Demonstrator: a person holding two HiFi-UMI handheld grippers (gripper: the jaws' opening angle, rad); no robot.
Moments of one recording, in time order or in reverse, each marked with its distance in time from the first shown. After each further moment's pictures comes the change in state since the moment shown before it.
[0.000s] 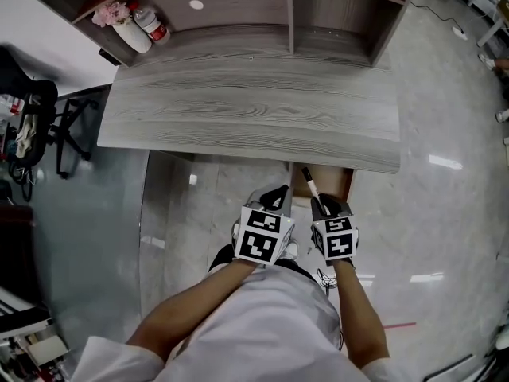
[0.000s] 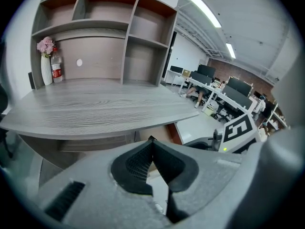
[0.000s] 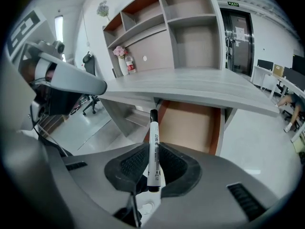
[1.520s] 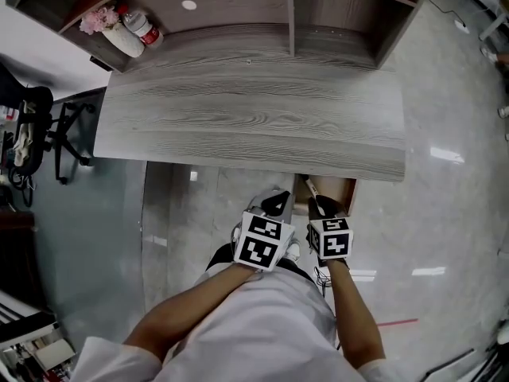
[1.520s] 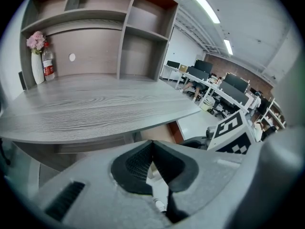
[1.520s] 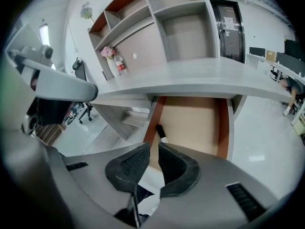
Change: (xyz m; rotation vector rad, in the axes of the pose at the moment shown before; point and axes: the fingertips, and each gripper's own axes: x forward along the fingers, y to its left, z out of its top) left arm 0.022 0.016 -0.001 0.027 0.063 -0.045; right arm 0.037 -0.002 0.006 0.123 0.023 -0.010
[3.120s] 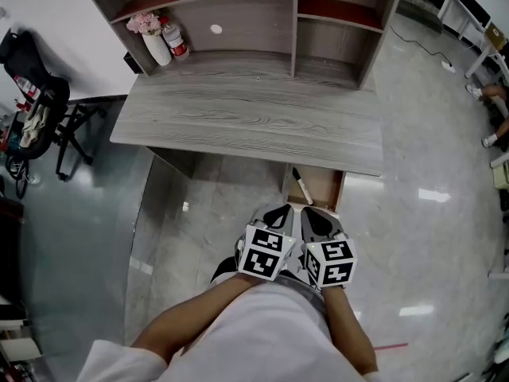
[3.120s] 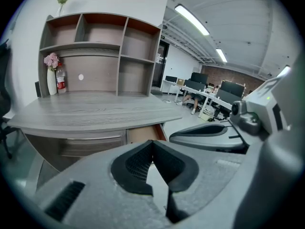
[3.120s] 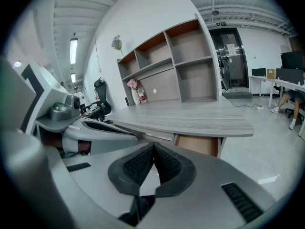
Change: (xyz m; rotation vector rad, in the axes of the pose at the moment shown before) left arm -0.076 -0.076 -0.026 0.031 -0.204 0.045; right arm -0.152 0.073 0.026 -0.095 -0.322 0.071
